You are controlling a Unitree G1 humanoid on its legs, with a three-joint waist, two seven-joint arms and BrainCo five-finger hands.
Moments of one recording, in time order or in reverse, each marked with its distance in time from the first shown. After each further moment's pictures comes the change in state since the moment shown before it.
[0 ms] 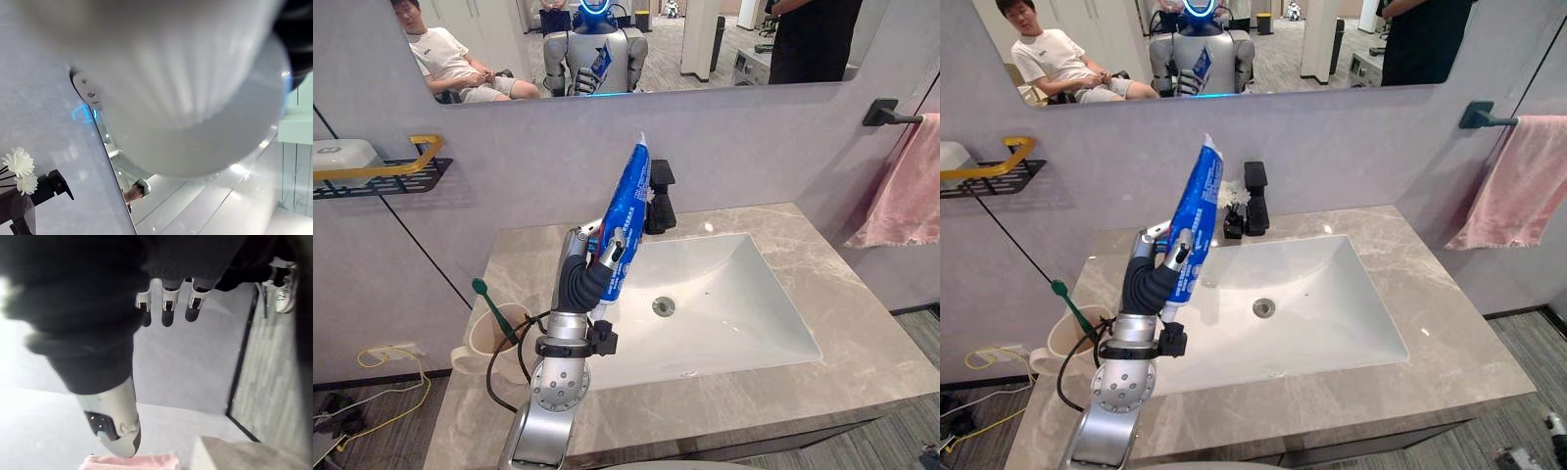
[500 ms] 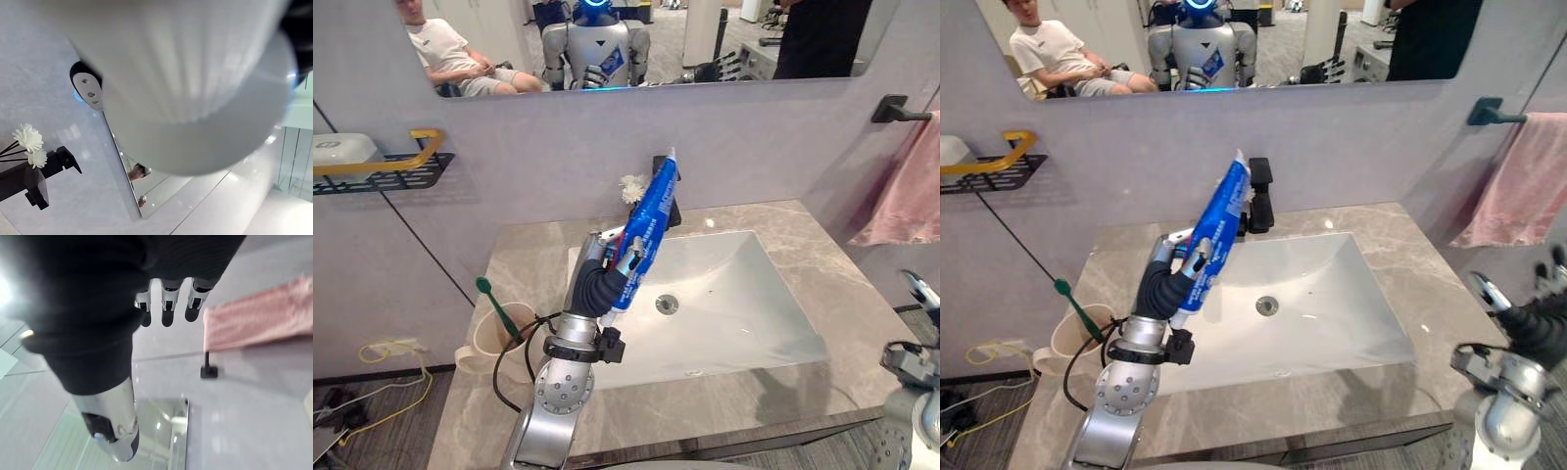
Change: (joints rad) left arm 0.000 0.015 -0.078 0.000 -0.020 -0.004 -0.094; right arm -0.155 -0.160 0.407 -0.211 0.282 -0.201 0.317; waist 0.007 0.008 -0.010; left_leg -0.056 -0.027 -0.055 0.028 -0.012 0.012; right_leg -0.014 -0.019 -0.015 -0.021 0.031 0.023
